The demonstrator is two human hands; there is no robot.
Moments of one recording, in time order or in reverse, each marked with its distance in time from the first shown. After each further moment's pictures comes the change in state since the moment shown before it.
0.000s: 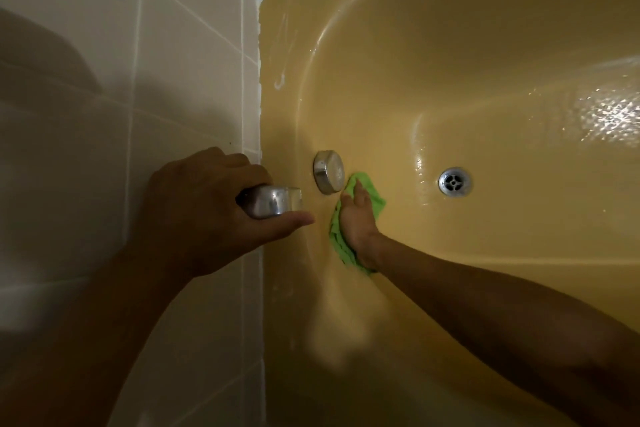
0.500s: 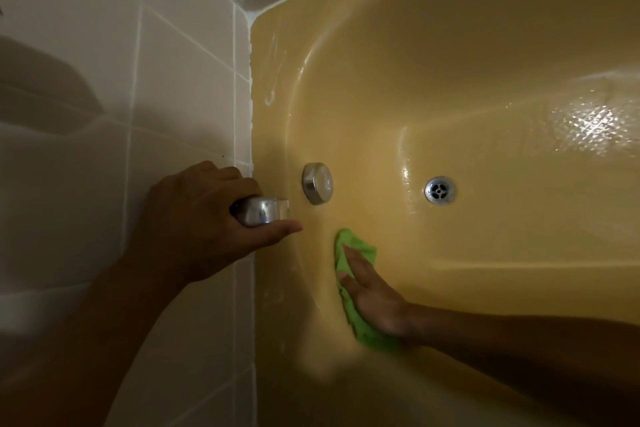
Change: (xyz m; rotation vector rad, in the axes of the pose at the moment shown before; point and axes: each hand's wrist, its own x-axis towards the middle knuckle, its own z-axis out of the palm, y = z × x) left_hand 0.001 0.007 -0.005 -0.007 0.024 -0.004; right_hand -0.090 0.058 -0.046 -0.365 -0.382 -0.106
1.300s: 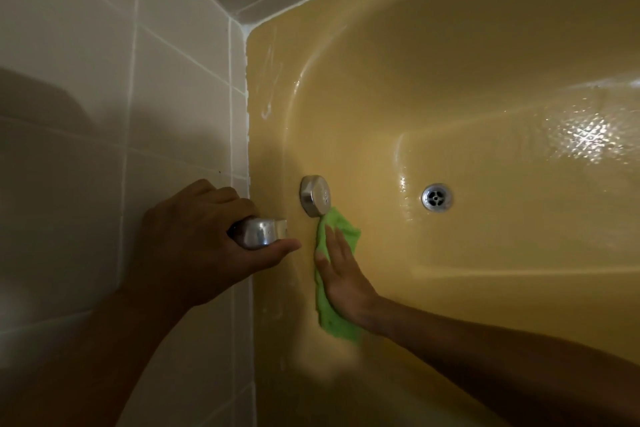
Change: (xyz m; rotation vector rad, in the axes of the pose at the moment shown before) left_hand -0.001 0.002 0.001 -0.015 0.038 -0.014; right_hand 0.028 -0.047 0.008 0.077 0.169 -0.078
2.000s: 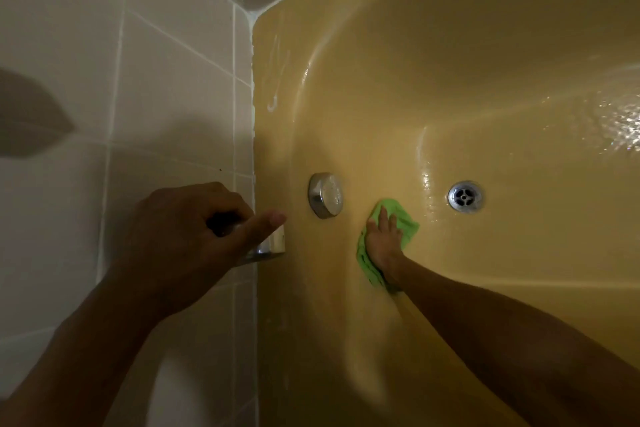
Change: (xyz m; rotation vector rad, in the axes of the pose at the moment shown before) left_hand 0.009 0.004 -0.009 -0.181 -0.140 -0.217; right_hand 0.129 0.098 -0.021 -0.072 0.131 0.324
